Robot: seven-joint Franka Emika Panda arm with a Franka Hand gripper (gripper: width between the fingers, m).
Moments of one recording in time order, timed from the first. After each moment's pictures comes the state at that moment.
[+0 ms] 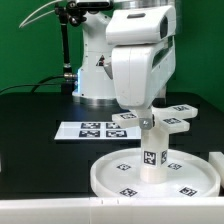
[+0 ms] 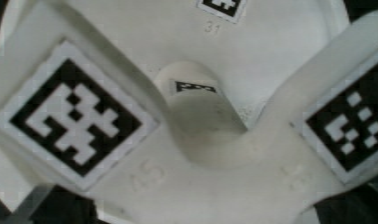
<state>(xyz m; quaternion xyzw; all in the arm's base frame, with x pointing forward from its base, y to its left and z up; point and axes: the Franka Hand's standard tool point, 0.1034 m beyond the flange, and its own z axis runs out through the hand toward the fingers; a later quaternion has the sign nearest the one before) 0.575 0.037 0.104 -0.84 -0.54 -0.01 0.06</state>
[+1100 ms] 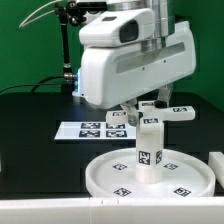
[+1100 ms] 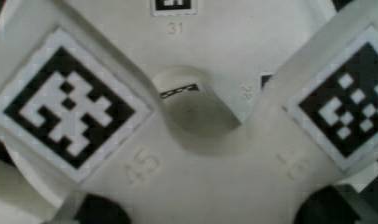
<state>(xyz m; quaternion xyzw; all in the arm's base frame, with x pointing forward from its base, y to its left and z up) 0.574 0.032 0.103 -0.96 -0.28 0.00 0.07</state>
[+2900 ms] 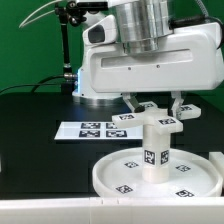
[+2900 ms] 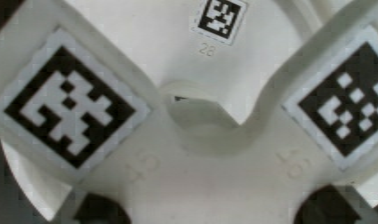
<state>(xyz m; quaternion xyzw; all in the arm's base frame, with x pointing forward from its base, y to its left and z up) 0.576 0.042 0.102 -0.94 0.32 0.01 0.09</state>
